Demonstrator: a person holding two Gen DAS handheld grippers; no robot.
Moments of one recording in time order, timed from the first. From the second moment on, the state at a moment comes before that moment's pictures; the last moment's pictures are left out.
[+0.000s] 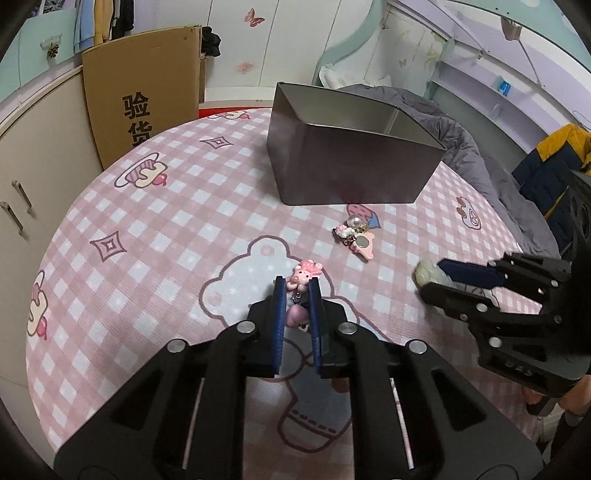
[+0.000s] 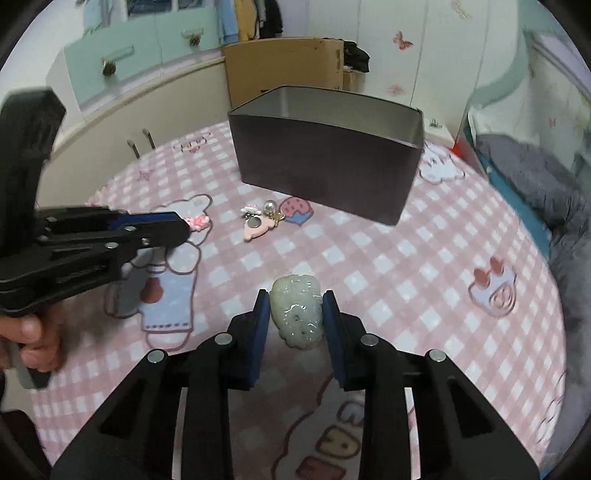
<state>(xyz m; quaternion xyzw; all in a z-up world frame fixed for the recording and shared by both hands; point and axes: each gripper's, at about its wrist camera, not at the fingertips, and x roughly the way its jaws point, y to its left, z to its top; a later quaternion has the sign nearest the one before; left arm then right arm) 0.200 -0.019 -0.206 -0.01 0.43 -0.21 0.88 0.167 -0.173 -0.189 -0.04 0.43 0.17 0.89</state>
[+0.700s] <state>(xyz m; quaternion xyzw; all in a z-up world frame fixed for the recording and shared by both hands) 0.182 -0.015 -0.157 -0.01 0.38 -0.23 0.89 0.157 -0.209 -0.124 0.07 0.38 0.20 0.90</state>
